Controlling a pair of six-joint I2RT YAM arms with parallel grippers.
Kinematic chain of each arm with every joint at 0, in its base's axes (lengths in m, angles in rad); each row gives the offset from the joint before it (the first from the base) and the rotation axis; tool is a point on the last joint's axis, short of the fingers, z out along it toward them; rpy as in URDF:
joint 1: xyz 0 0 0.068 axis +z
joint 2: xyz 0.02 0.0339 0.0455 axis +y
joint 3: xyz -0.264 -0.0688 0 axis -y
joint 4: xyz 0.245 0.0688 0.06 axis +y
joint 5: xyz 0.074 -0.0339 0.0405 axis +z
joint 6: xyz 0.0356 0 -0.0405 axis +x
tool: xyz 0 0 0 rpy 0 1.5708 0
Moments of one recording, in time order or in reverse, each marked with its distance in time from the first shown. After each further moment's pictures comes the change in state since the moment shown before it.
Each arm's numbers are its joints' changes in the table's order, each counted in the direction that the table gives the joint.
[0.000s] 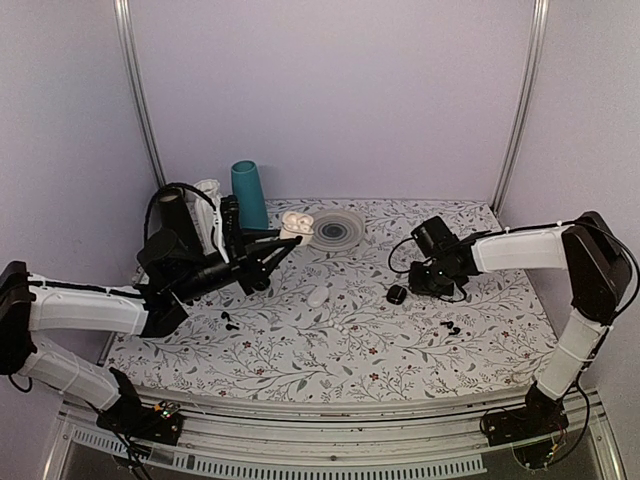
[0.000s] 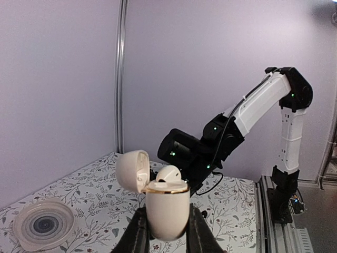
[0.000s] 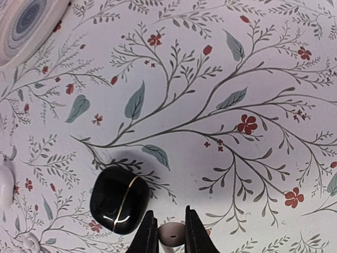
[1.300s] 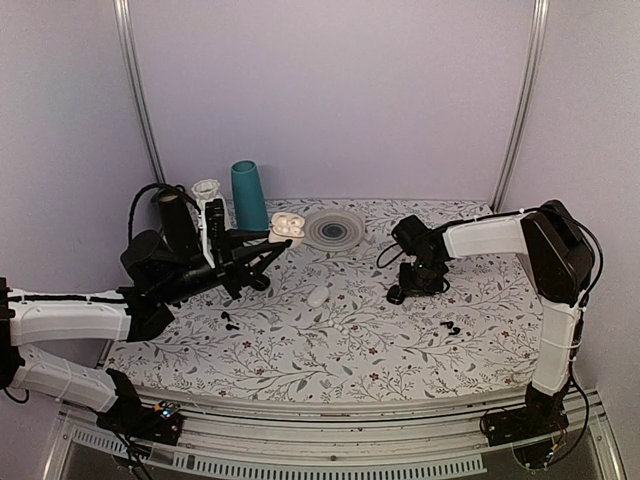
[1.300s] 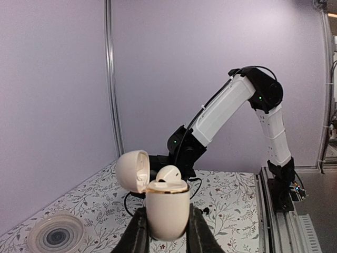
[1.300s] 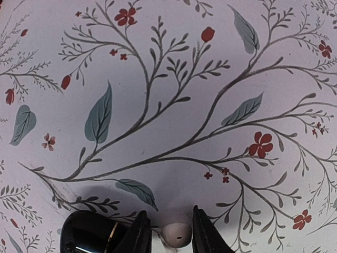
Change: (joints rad) left arm 0.000 -0.130 -0.028 0.086 -0.040 0.104; right arm -0.001 0.237 0.251 0.210 -0.048 0.010
